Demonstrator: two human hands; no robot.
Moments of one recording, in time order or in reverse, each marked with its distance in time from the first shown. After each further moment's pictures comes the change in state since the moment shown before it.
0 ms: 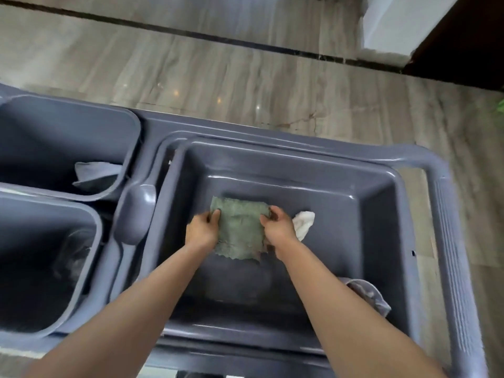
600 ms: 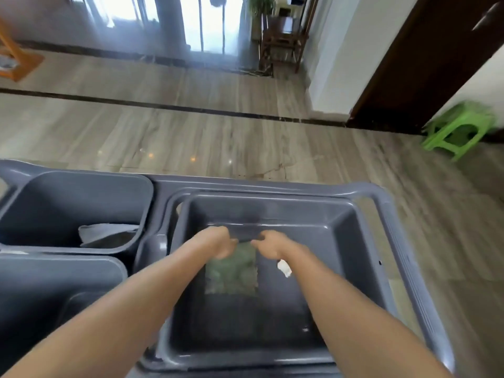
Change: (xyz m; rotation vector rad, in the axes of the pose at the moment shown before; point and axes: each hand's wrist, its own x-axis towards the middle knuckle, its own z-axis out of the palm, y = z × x) left_hand -0.036 0.109 -0.068 0.938 -0.327 0.384; right_hand -0.060 -0.088 -0.017 -0.970 -0.124 -0.103
